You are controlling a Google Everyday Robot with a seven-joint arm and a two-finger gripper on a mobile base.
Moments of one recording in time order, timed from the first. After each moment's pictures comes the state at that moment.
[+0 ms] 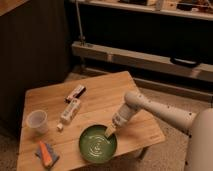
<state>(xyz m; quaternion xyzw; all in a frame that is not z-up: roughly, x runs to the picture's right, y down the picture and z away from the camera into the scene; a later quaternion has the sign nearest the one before) 0.027 0.256 0.824 0.03 -0.57 -0.69 0.44</state>
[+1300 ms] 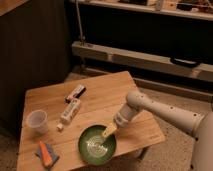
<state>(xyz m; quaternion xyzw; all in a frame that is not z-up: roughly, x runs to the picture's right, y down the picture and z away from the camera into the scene) 0.031 0.249 0.813 0.03 -0.55 -0.70 0.44</state>
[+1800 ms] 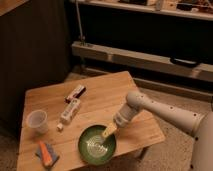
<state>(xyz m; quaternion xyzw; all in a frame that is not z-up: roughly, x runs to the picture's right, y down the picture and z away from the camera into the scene) 0.031 0.248 0.812 0.03 -0.55 -0.71 0.44</state>
